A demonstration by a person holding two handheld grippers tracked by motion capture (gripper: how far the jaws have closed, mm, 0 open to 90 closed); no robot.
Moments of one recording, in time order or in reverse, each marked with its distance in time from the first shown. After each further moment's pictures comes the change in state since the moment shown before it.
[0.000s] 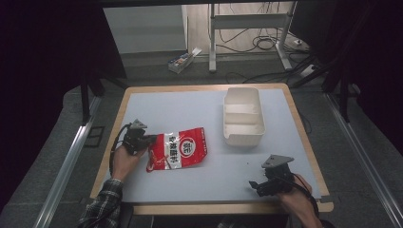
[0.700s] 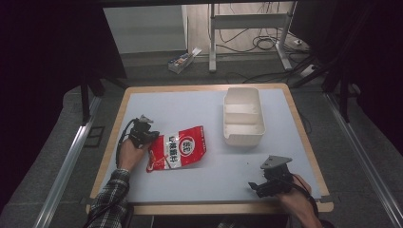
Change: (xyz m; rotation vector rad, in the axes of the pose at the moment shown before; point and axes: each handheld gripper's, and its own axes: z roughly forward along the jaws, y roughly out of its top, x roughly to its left) left arm 0.006 0.011 0.027 0.094 0.047 0.016; right arm 0.002 0.000 0.002 0.015 0.005 -0.019
